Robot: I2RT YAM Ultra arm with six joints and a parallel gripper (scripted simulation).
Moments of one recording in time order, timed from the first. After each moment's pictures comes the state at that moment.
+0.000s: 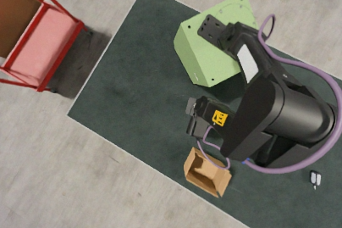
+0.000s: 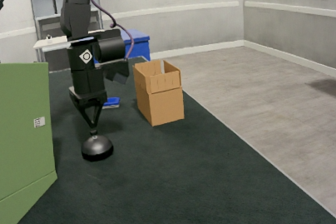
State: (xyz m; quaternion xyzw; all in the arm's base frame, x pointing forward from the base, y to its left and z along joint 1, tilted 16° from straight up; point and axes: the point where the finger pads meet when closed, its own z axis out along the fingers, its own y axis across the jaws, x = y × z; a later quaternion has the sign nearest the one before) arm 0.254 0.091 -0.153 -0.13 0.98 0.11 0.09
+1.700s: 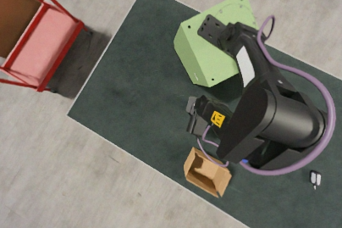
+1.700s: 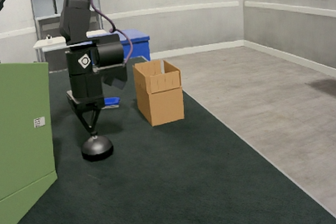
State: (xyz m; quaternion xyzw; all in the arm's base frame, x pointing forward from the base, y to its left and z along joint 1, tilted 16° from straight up) arm 0.246 0.091 -0.163 -0.13 0.98 0.11 0.07
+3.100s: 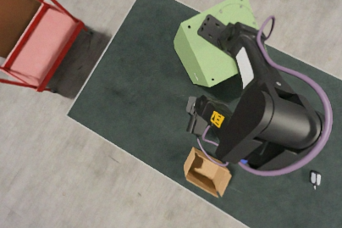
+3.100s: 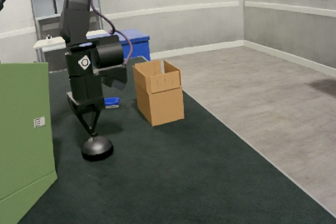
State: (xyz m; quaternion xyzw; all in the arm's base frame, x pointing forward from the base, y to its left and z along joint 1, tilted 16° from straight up) arm 0.247 0.092 -0.166 -0.13 0.98 0.11 0.08
